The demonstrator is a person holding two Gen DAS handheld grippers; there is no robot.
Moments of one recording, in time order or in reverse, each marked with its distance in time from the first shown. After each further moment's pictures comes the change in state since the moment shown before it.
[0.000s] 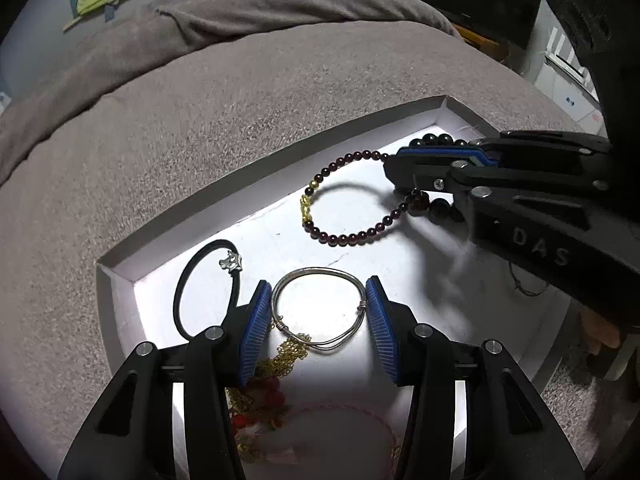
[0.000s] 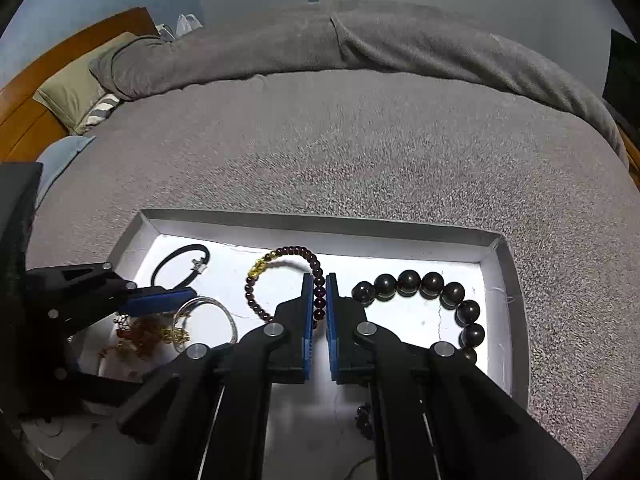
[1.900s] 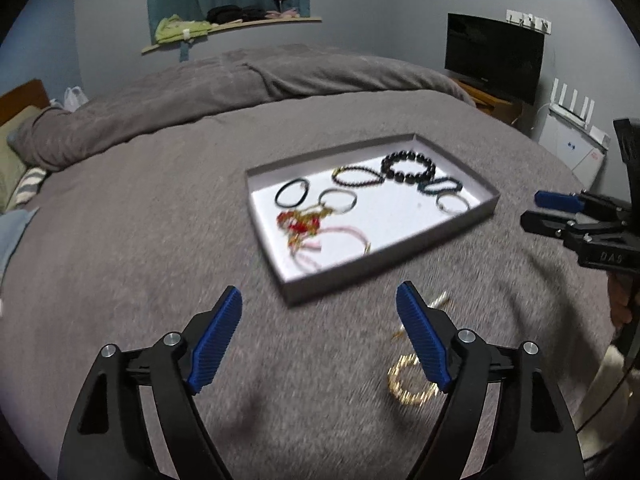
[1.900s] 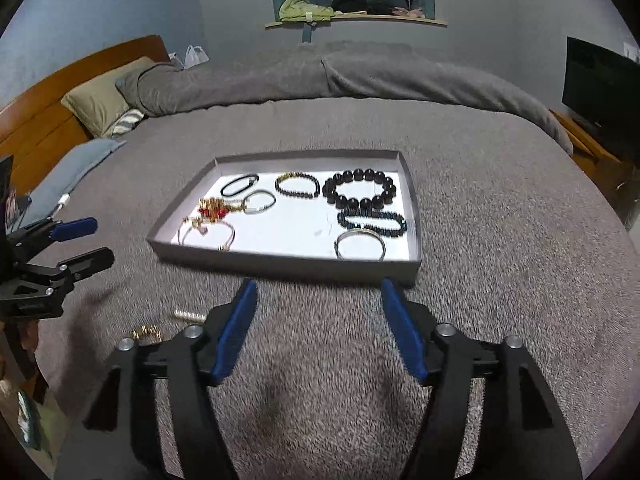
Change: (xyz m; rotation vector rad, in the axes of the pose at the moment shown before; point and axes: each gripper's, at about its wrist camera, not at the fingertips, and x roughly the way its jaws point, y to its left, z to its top) left arm -0.163 -0.034 -0.153 -0.108 -0.252 0.162; right arm -0.172 0.009 -0.151 0.002 -0.146 -0.032
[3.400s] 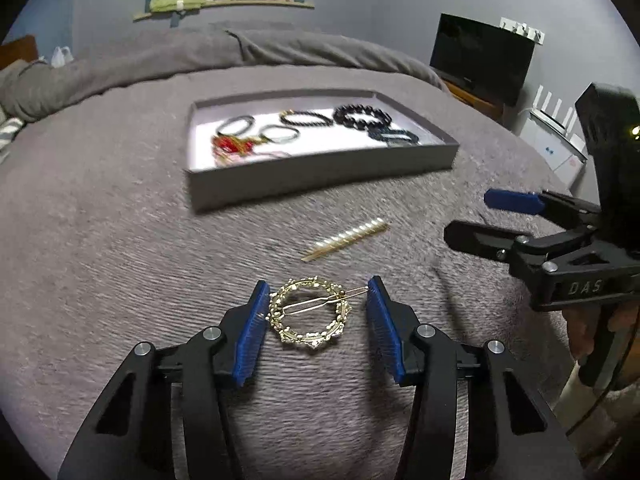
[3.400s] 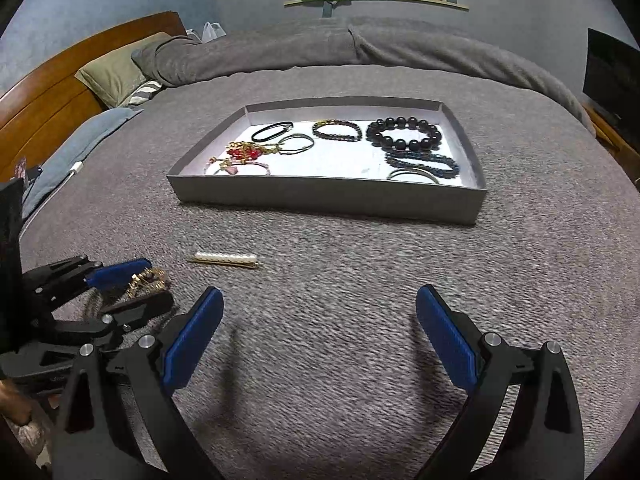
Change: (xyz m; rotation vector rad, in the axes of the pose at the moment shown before) left arm 0.020 -0.043 -0.059 -0.096 0.022 -0.115; right arm 0.025 0.034 -0.044 -0.022 0.065 0.060
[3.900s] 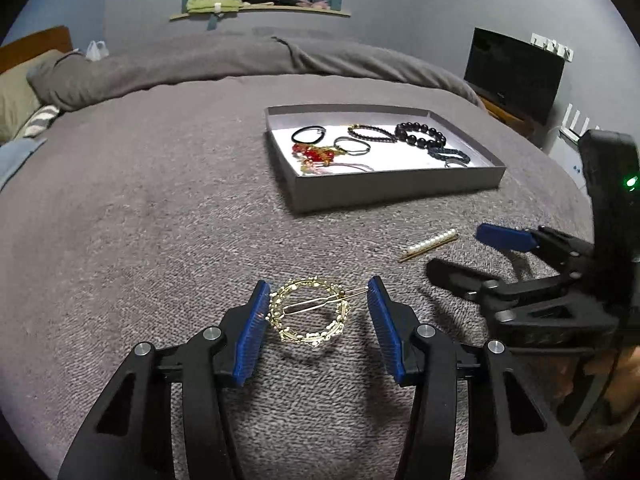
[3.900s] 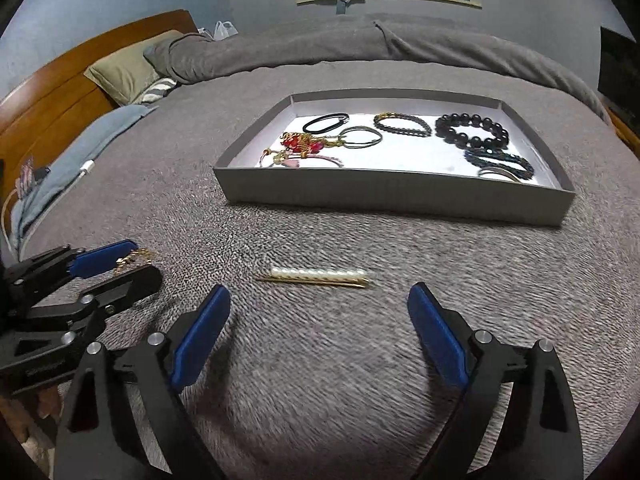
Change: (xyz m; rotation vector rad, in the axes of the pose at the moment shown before) left arm -0.025 0.053 -0.003 -0.066 -0.021 0.088; right arm 0.039 0.063 0.002 -0.004 -0.005 0.022
